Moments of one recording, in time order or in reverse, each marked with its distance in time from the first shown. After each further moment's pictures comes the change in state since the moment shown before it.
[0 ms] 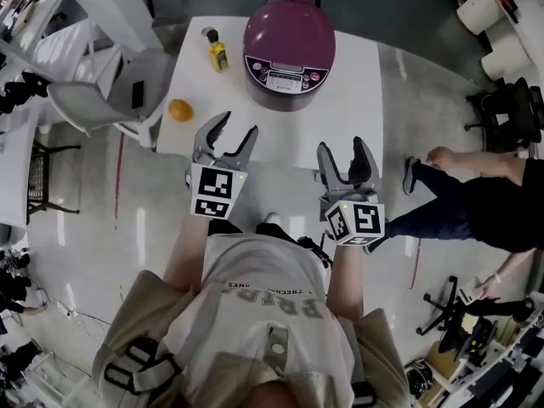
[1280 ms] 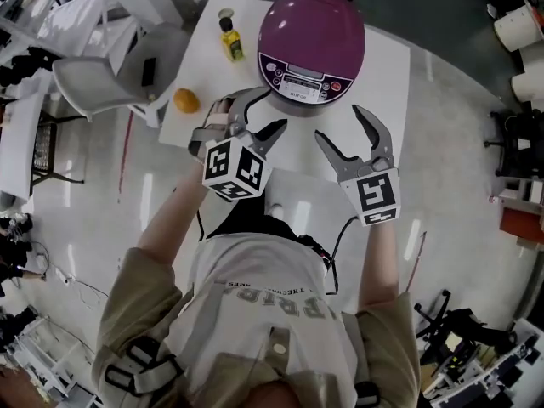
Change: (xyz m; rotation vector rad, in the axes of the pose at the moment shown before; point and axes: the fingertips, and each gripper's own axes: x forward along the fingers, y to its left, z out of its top) left arm 0.095 -0.017 0.000 0.535 0.152 -0.204; right arm 0.110 0.016 -0.023 -0.477 0.276 0.451
